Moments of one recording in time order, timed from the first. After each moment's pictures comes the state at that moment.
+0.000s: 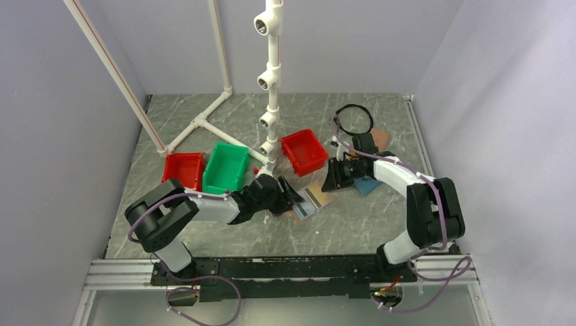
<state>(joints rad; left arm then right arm) -0.90 1.62 0.61 0.41 0.02 -1.25 0.22 1.55 0.85 -0.44 -0.68 0.04</state>
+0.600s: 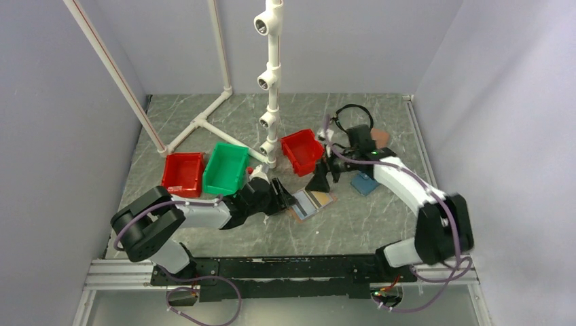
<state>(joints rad) -0.90 1.53 0.54 0.41 -0.04 -1.16 0.31 1.31 0.93 -0.42 -0.92 -0.28</state>
